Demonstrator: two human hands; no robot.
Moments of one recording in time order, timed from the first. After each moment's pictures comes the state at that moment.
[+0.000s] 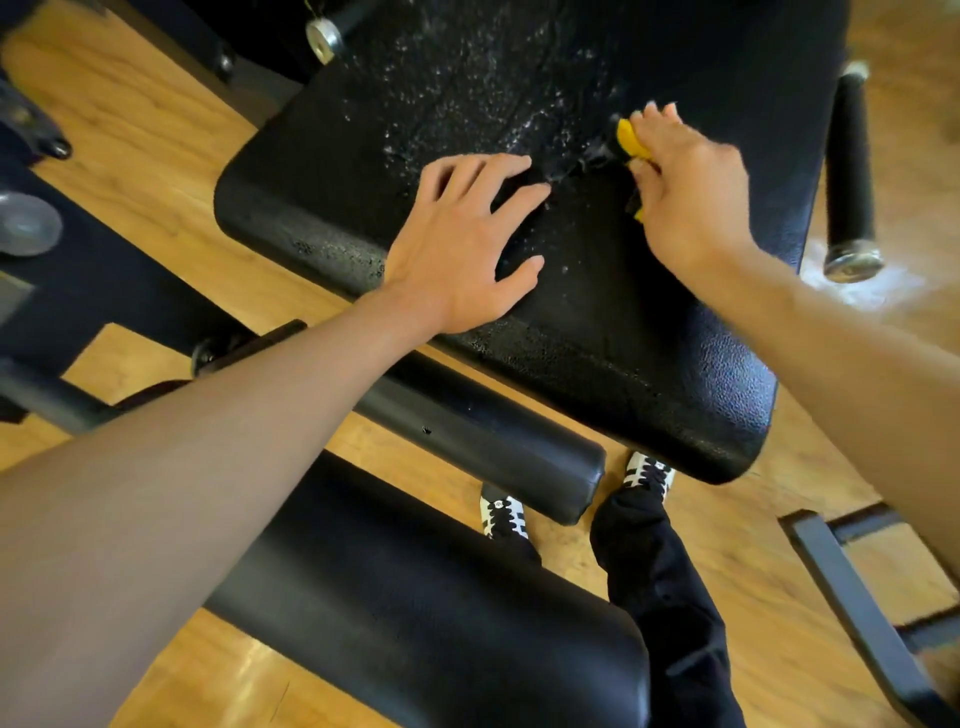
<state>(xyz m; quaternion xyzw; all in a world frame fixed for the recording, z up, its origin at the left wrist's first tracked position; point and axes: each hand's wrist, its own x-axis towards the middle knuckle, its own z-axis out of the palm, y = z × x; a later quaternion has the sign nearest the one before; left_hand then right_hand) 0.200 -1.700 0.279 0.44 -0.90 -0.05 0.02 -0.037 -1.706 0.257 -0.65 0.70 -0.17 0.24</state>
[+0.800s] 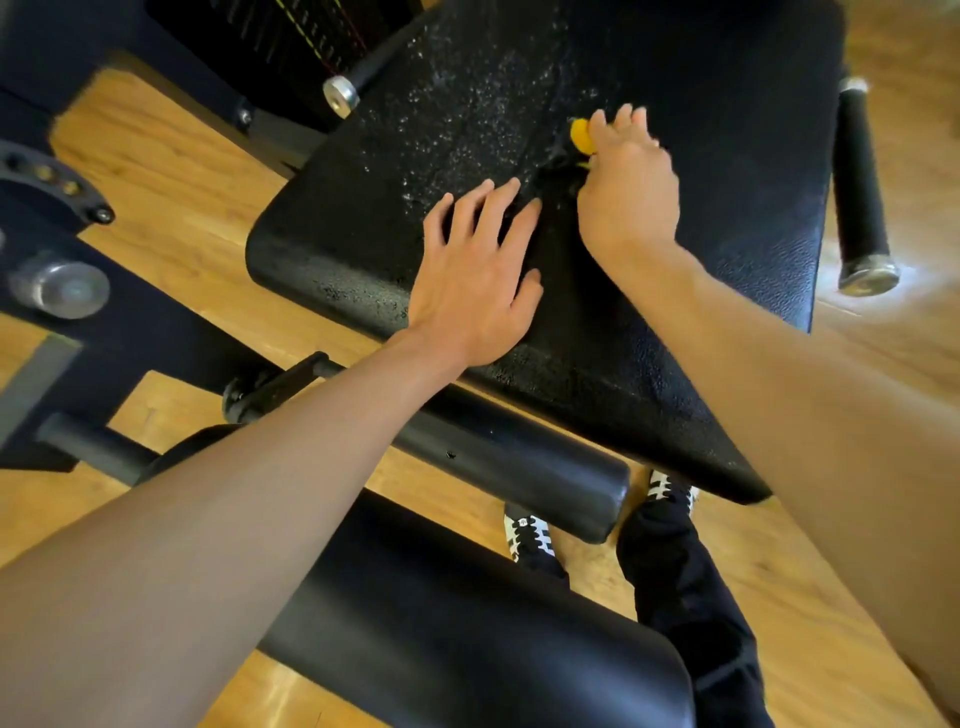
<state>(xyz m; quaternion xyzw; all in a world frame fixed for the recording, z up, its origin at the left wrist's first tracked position) 0.197 -1.701 0.283 0.51 -0.86 -0.05 -0.05 0.028 -1.746 0.264 -0.60 0.77 -0.11 0.20</state>
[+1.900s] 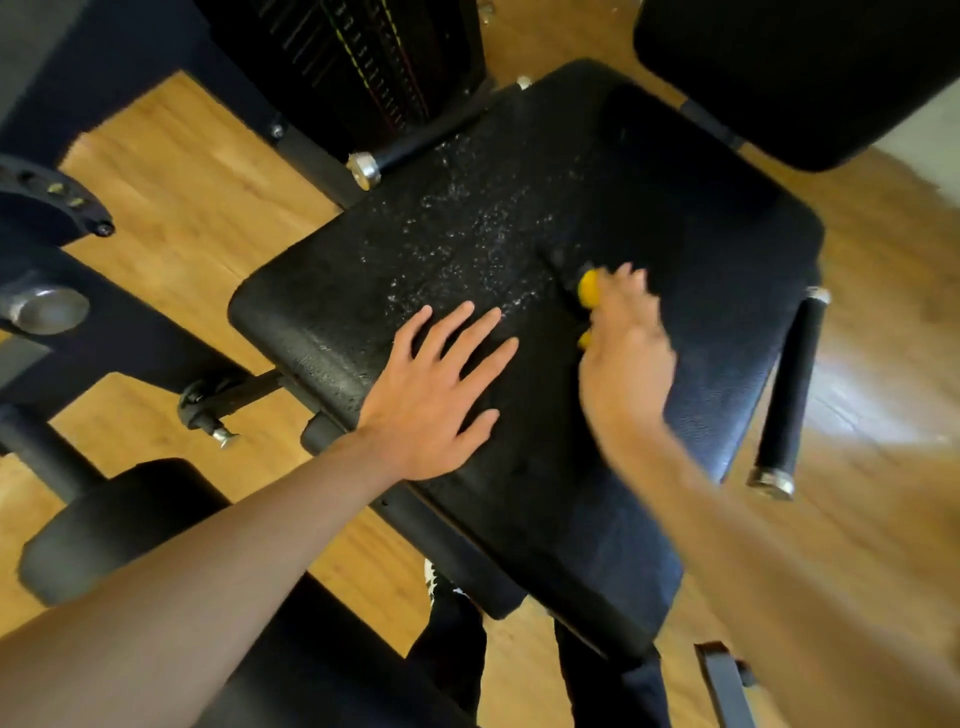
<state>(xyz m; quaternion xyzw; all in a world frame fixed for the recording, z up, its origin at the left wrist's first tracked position) 0.192 -1.708 0.295 0.50 -0.84 -0.08 -0.17 -0.018 -1.750 0.252 -0.64 0.72 -0.16 0.21</state>
